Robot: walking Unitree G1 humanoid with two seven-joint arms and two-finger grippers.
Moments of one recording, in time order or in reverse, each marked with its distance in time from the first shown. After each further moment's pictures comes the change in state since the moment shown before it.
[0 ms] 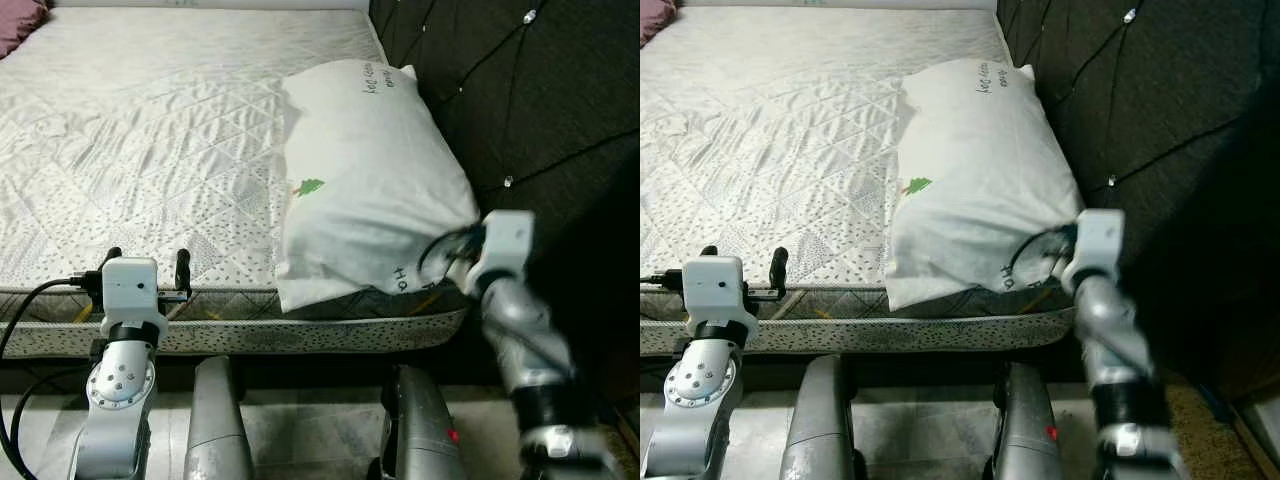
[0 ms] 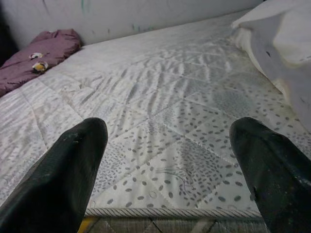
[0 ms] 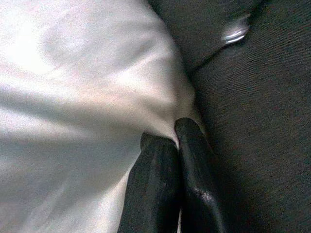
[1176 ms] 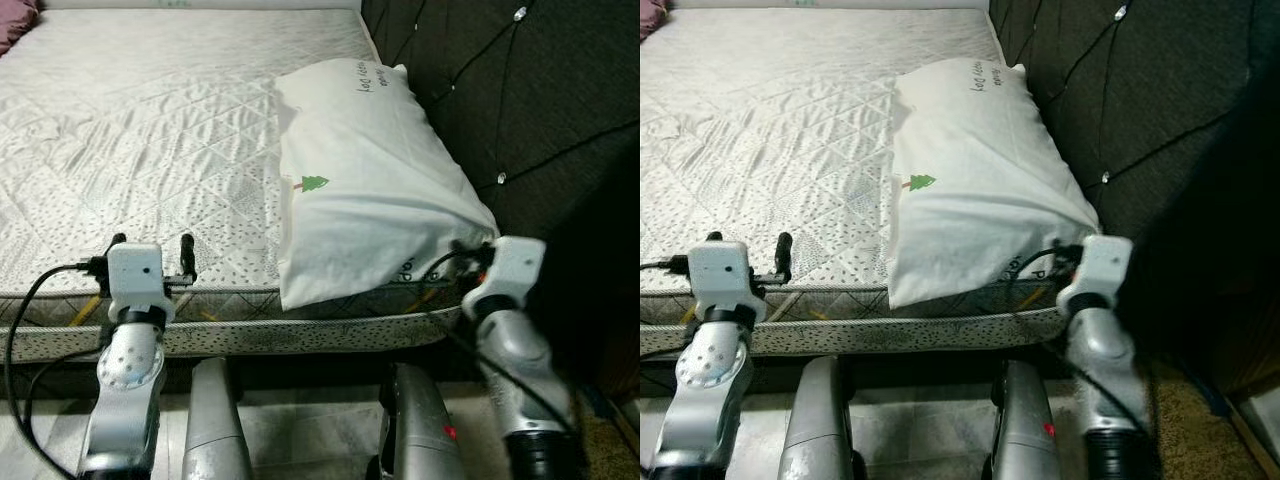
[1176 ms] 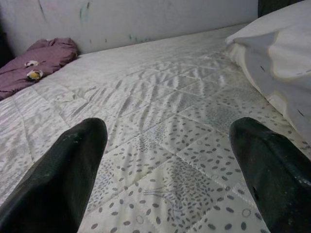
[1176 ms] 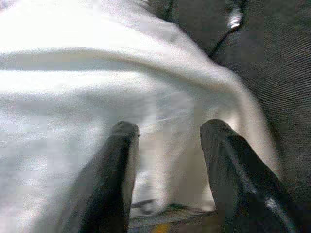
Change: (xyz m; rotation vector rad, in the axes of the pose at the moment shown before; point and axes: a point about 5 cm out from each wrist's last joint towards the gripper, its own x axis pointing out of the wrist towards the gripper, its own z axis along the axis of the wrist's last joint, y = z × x) left arm 0.020 -0.008 0.005 -0.030 -0.034 0.012; right arm -0.045 0.030 -0.021 0.172 -0.089 0.125
